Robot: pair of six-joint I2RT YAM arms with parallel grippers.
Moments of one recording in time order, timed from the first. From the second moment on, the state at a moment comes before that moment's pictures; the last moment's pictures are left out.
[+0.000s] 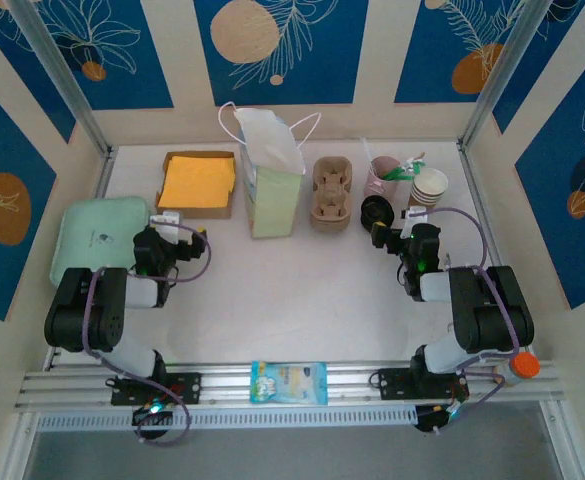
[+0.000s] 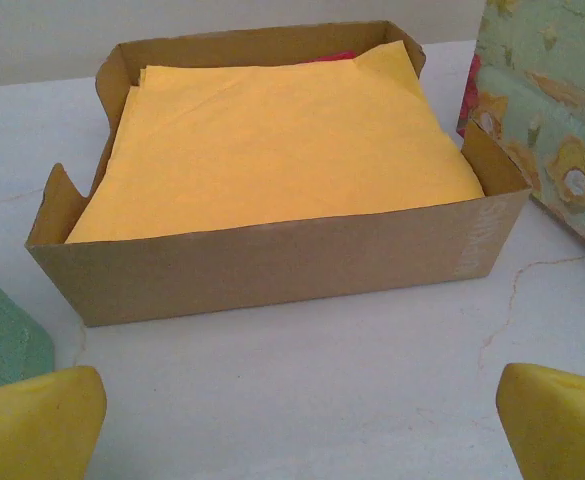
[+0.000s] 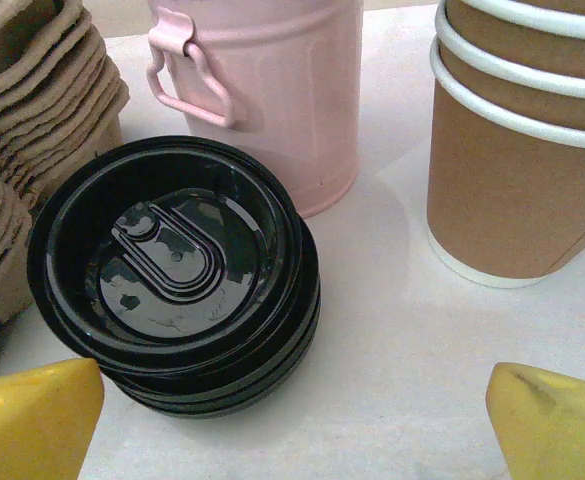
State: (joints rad) left arm -0.01 1.56 0.37 0.86 0.13 0.06; right arm 0.03 1.52 0.38 0.72 0.00 0.10
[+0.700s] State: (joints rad) left arm -0.01 1.56 0.37 0.86 0.13 0.06; right arm 0.03 1.52 0.38 0.72 -0.01 0.10
